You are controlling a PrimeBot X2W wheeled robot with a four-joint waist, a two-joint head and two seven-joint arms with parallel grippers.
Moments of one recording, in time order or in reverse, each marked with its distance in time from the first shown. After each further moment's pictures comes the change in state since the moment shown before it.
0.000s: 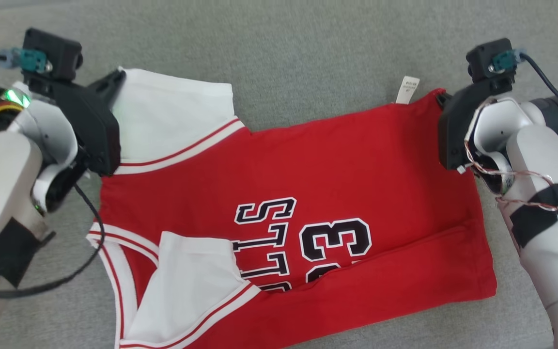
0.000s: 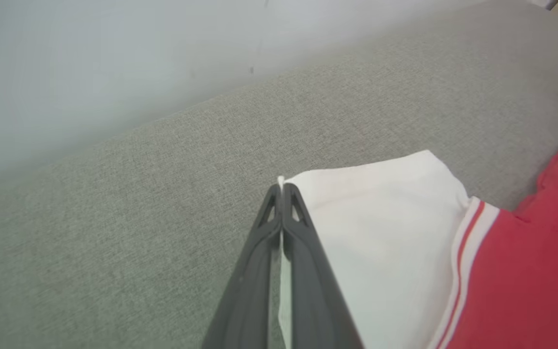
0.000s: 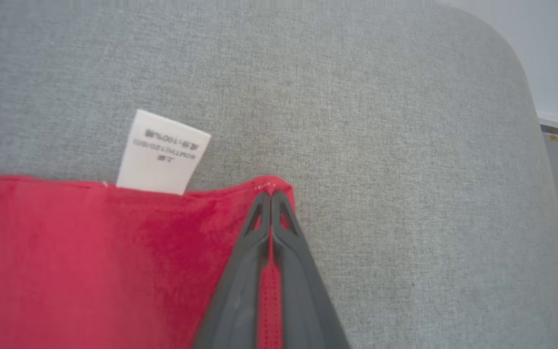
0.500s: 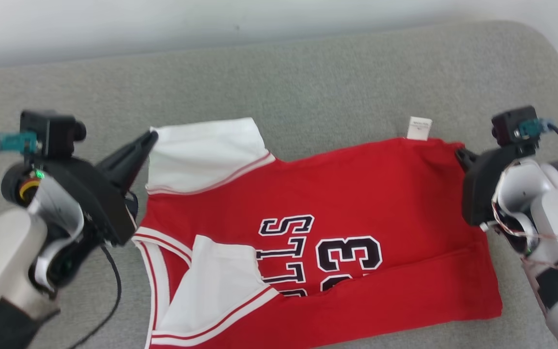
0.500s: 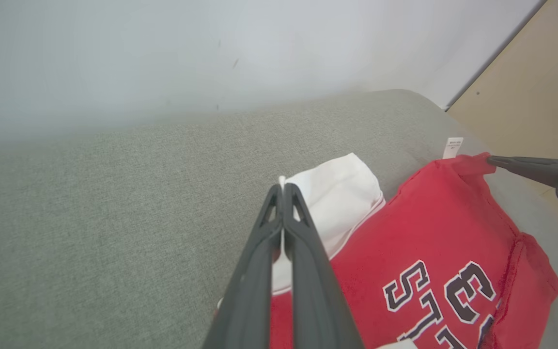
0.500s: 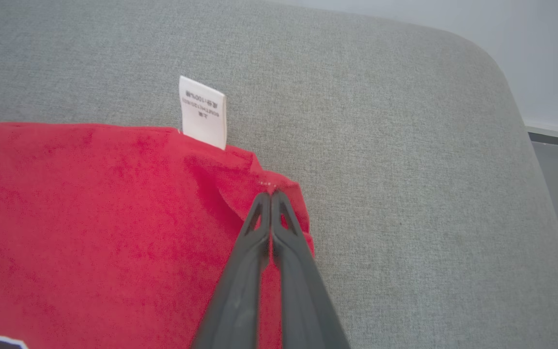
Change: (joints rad) left arm 0.285 0.088 0.072 -0.330 -0.238 0.011 -0.069; right arm 0.263 -0.093 -0.041 -0.189 0.089 0.000 -0.031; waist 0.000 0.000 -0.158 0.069
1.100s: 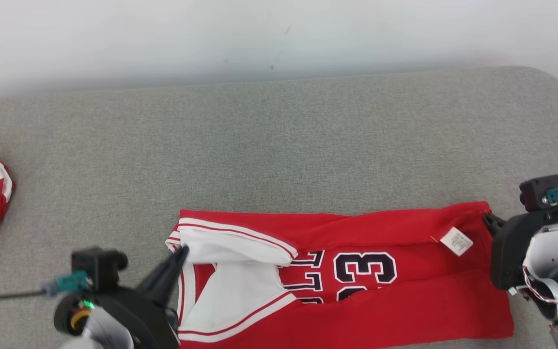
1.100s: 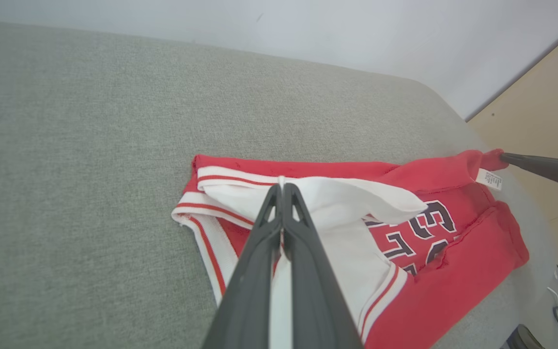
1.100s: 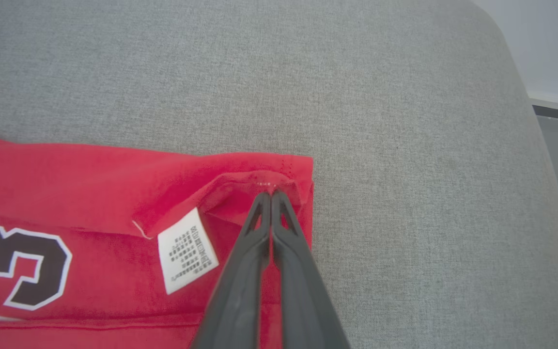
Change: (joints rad) left arm 0.408 -0.011 -0.033 -0.225 0.003 0.204 -0.181; right arm 0.327 -0.030 -0.165 -0.236 -0.016 0.000 0.100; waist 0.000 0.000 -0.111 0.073
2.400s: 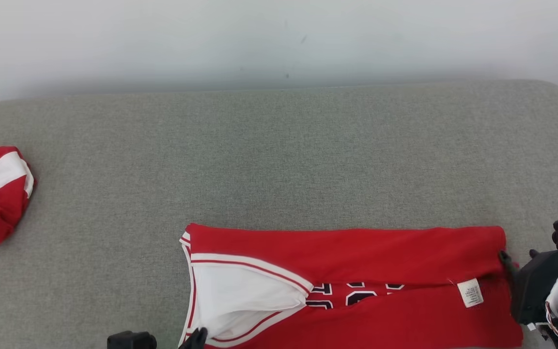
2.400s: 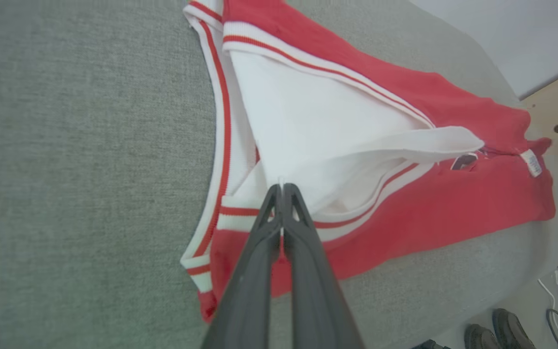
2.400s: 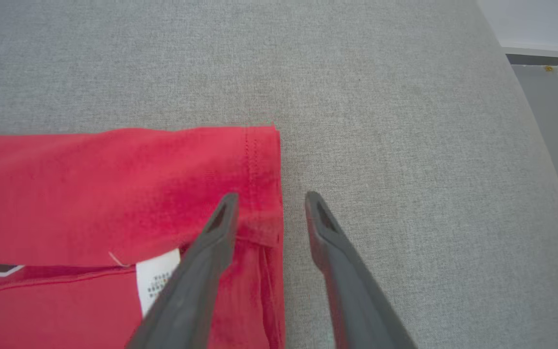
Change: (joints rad) left arm 0.233 -0.092 -0.077 0.050 0.011 0.103 -0.117; right arm 0.201 0.111 -0.251 -0.132 -0.109 0.000 0.046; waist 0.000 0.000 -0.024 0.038
